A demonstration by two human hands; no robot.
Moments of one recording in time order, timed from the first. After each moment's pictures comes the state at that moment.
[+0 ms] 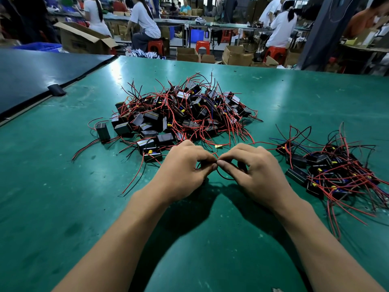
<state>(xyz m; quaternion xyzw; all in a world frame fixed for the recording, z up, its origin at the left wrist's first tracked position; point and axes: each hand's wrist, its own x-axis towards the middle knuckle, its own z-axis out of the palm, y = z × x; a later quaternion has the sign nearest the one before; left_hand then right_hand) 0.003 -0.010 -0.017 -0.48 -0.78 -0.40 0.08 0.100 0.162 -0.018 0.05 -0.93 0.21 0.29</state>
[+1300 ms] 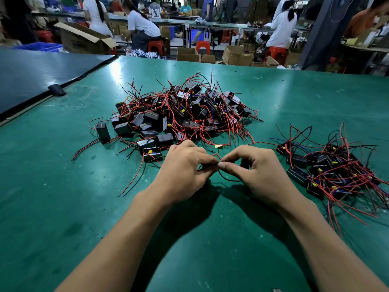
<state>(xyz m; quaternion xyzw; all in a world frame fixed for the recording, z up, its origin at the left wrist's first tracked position) 0.004 -0.009 -0.021 -0.49 -0.78 -0.37 0.11 0.104 0.162 -0.010 0.01 -0.90 0.36 0.24</state>
